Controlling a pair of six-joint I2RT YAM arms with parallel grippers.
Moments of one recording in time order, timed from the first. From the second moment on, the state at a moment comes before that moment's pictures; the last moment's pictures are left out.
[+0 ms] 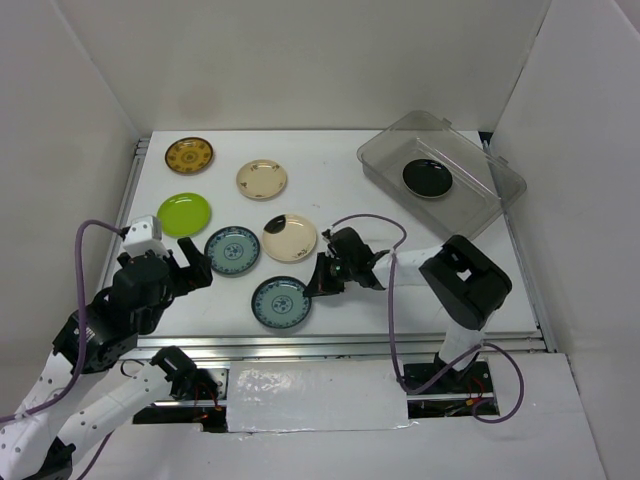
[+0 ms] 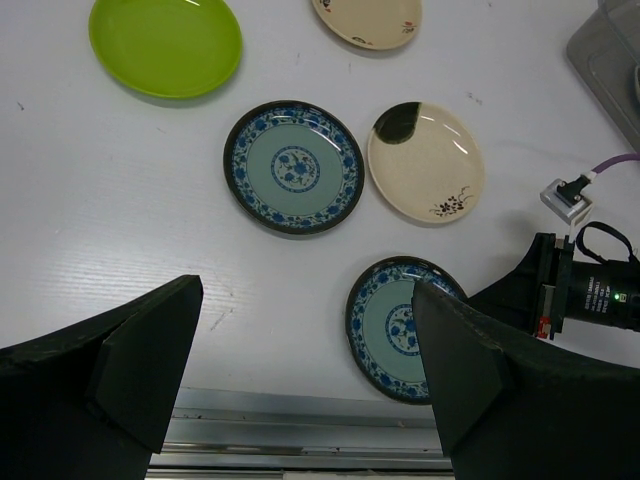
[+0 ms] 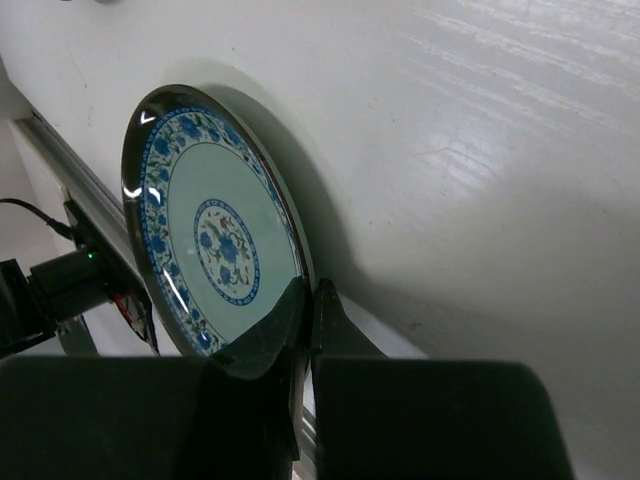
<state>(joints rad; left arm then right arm) -0.64 0.54 0.96 -0.94 -0.58 -0.61 0.72 1.76 0.76 0.19 -0.42 0.81</state>
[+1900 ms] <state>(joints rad) -0.48 0.90 0.97 -0.94 -0.45 -0.82 0.39 1.66 1.08 -0.06 -0.30 0.77</state>
